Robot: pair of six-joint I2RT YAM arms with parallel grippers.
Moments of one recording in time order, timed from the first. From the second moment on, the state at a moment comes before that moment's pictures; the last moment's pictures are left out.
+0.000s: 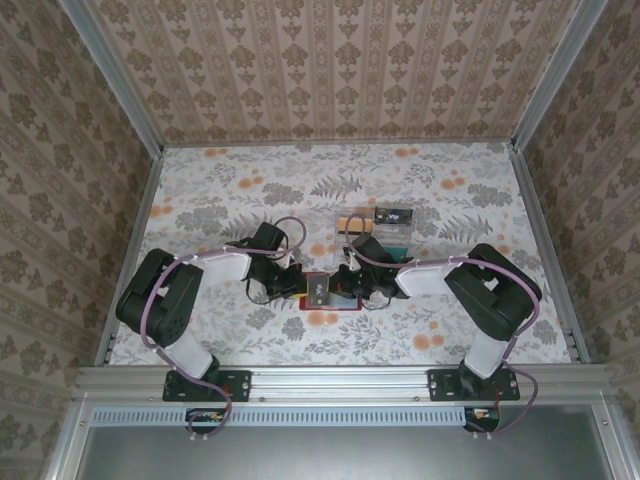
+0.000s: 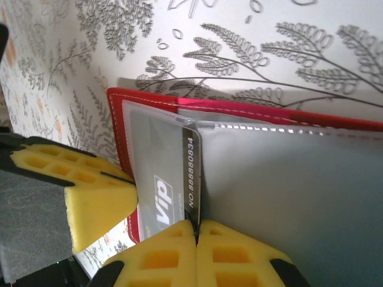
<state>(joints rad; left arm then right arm) -0.54 1.64 0.76 -0.37 0.59 -0.60 0.70 1.74 0.75 0.14 -0.41 0.95</state>
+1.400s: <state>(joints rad) -0.48 1.41 0.92 -0.46 0.55 -0.62 0.56 1.33 1.06 -0.61 -0.23 0.36</state>
